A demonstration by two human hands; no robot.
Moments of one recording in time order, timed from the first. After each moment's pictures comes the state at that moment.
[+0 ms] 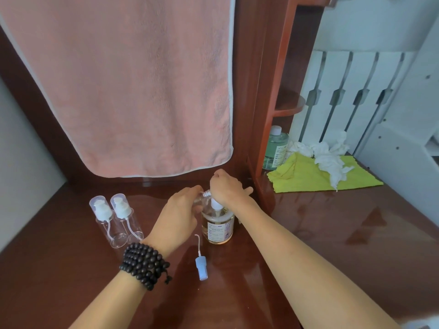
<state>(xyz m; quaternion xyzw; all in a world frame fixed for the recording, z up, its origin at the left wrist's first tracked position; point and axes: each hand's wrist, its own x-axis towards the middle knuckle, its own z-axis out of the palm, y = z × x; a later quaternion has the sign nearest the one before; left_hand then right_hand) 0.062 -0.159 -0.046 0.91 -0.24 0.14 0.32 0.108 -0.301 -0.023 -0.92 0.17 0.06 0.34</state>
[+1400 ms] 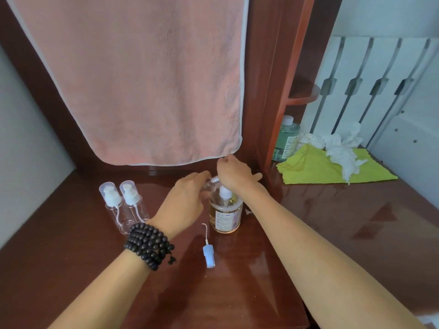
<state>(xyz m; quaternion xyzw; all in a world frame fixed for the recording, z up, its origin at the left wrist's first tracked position) 0.066 -0.154 -0.037 0.91 -0.26 0.14 0.30 0.111 -0.299 -0.014 -0.92 0.18 0.04 0.34</state>
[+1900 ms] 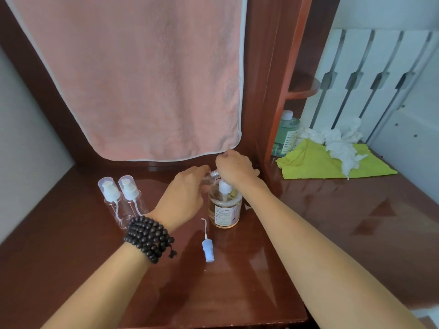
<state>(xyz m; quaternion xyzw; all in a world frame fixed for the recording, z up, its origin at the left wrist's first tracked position) 0.067 -0.156 -0.034 0.91 -0.25 0.14 0.29 0.106 -0.300 -0.009 -0.91 0.18 0.03 0.36</state>
